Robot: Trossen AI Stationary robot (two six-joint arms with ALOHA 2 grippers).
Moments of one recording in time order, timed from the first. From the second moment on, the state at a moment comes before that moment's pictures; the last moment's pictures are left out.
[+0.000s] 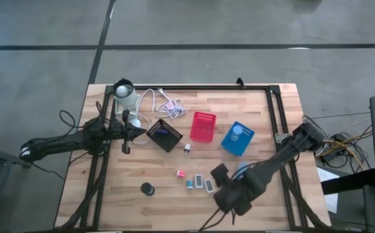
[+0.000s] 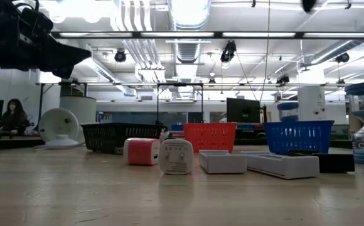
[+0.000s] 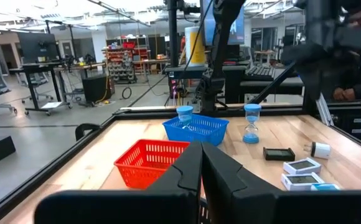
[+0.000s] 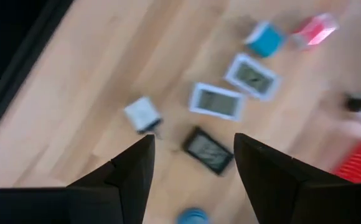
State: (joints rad) left arm 0.24 0.22 0.01 0.23 0.16 0.04; right arm 0.63 1.86 1.66 -1.12 0.13 0.05
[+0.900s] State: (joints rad) left arm 0.24 0.22 0.01 0.20 0.16 0.07; right arm 0.59 2.07 1.60 -0.97 -0.14 -0.25
